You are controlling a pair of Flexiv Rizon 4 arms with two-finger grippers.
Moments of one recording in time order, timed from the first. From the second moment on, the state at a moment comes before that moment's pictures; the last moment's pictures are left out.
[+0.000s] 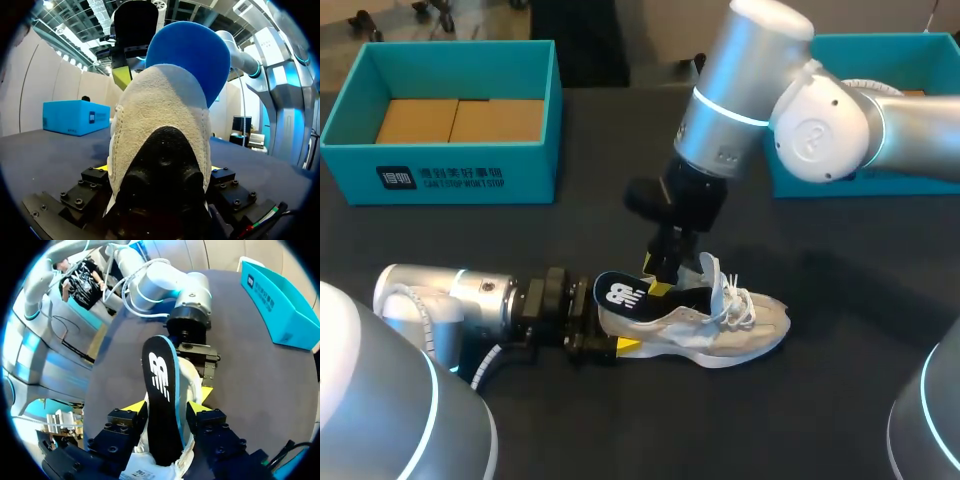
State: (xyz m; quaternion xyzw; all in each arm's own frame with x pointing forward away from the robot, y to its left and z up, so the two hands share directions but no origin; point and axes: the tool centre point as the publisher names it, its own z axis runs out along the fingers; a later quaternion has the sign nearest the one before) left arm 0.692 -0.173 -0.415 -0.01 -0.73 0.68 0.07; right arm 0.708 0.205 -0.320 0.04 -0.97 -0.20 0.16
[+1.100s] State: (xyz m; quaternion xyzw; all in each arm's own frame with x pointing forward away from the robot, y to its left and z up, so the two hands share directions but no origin) left arm 0.692 -0.173 -0.415 -0.01 -0.73 0.68 0.07; right arm 0.697 0.218 -0.331 0.07 -0.94 -0.21 0.24
